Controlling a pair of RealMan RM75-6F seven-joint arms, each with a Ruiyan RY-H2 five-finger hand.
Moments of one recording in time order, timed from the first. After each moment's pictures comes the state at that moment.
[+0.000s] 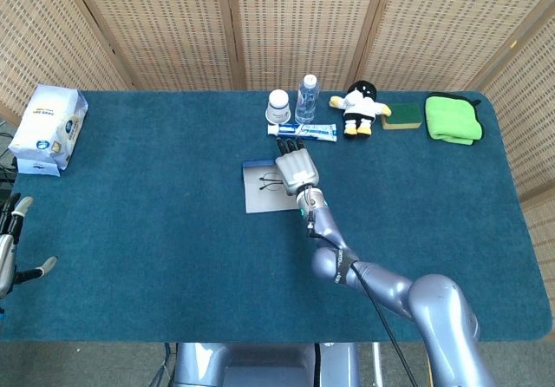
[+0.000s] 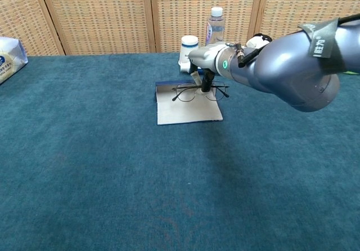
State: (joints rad) left arm -0.11 -1.10 -0.11 -1.71 1.32 1.43 0.12; right arm 1.24 -1.91 0.37 -0.83 -0.54 0.67 -0.85
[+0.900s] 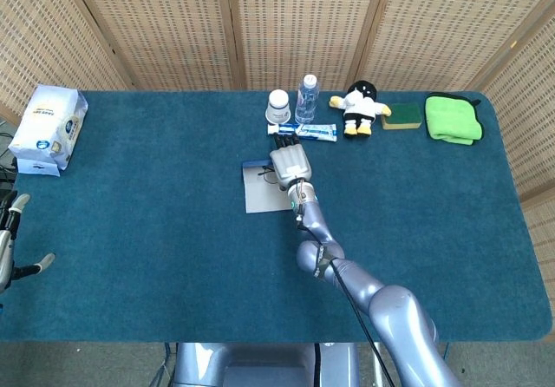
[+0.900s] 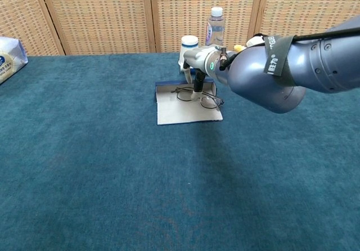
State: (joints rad) left arm -0.12 -1.09 -0.12 -1.71 1.27 1.40 0.10; right arm 1.33 -2.08 0.42 -0.48 -0.59 0.57 -0.69
